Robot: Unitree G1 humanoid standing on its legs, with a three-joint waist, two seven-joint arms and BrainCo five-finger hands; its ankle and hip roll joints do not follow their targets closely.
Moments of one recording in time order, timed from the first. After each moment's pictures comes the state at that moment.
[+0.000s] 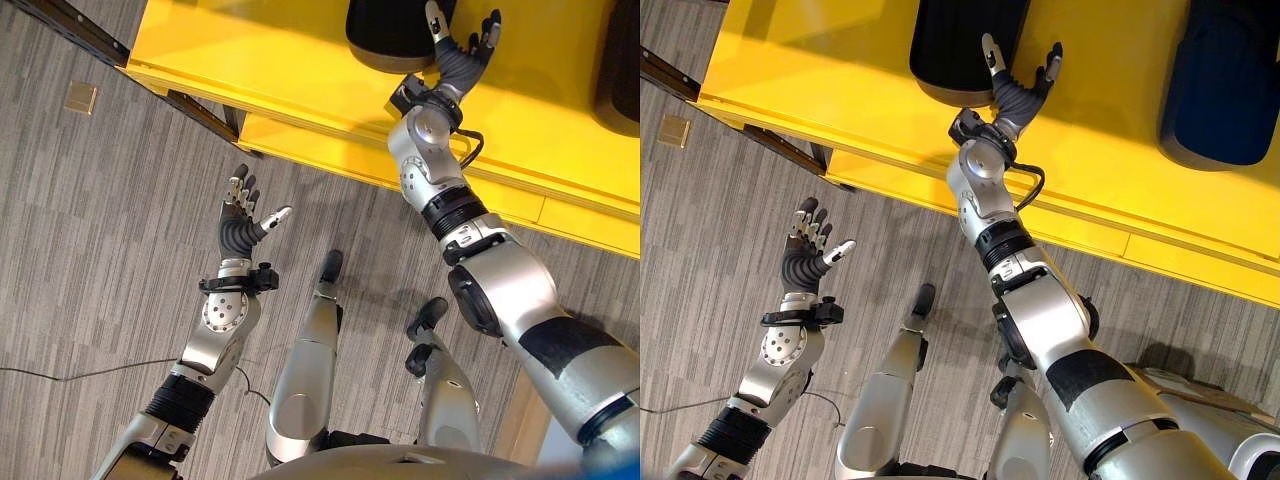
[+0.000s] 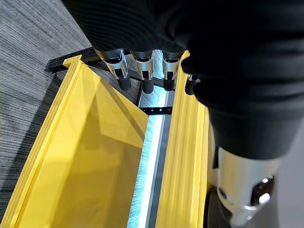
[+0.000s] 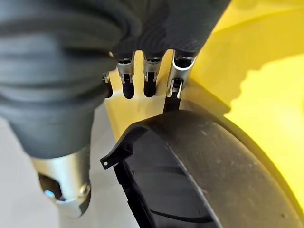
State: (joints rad) left arm -0.14 0.48 -0.31 0.03 -0.49 -0.37 0.42; right arm -1.29 -0.02 0.17 0.96 0.52 -0.43 -0.87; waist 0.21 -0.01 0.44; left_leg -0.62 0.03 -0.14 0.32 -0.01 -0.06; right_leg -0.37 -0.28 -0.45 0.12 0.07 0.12
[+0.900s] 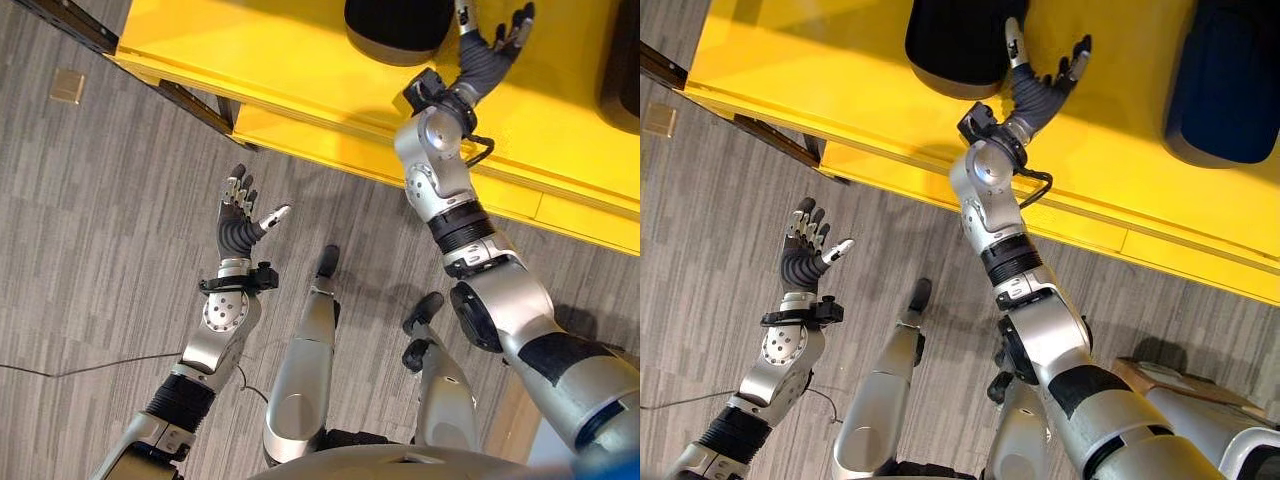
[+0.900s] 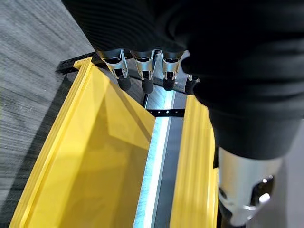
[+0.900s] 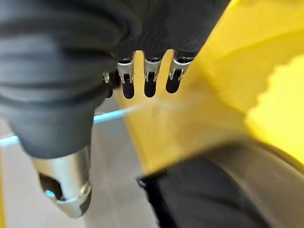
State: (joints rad) left arm -0.14 0.48 -0.31 0.03 -0.48 -0.36 0.45; right arm -1.12 -0.05 0.10 0.53 0.35 -0.39 -1.03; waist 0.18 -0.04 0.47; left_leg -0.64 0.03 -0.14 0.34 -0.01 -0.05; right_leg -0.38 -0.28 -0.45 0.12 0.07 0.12
